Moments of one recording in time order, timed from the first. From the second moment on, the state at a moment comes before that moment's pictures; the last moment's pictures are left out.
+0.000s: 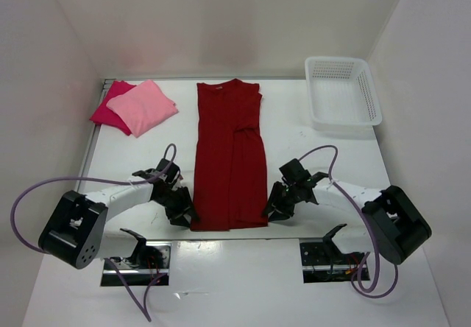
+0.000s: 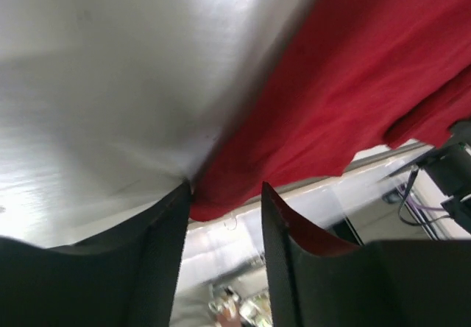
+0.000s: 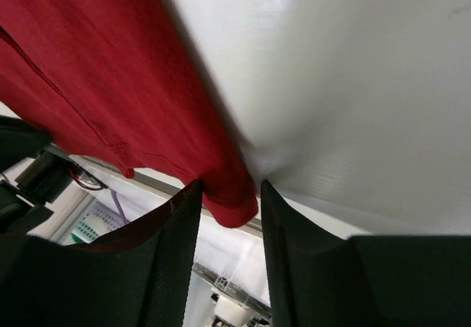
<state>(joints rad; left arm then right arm) -0.39 1.30 0.51 -0.58 0.46 -0.83 0.57 1.29 0.47 -0.39 -0.41 1.02</state>
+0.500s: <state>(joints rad) -0.42 1.33 0.49 -0.56 0.52 -0.85 0.61 1.34 0.47 -0.33 -0.43 1.04</state>
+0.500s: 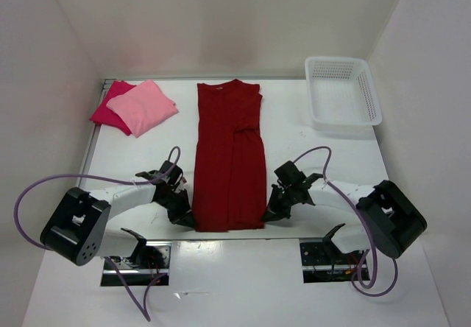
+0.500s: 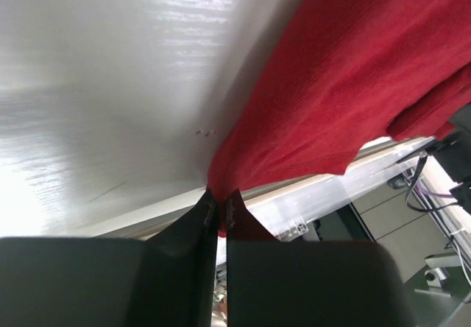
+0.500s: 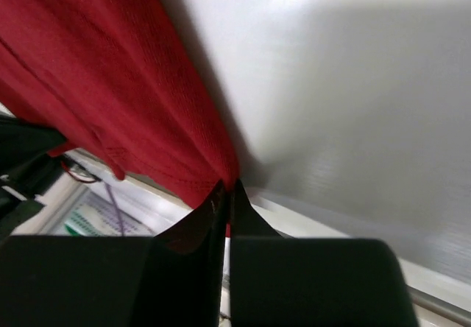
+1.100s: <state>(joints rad) -0.32 1.34 0.85 -0.72 0.57 -0.81 0.45 1.28 0.81 -0.64 -0.42 0.91</state>
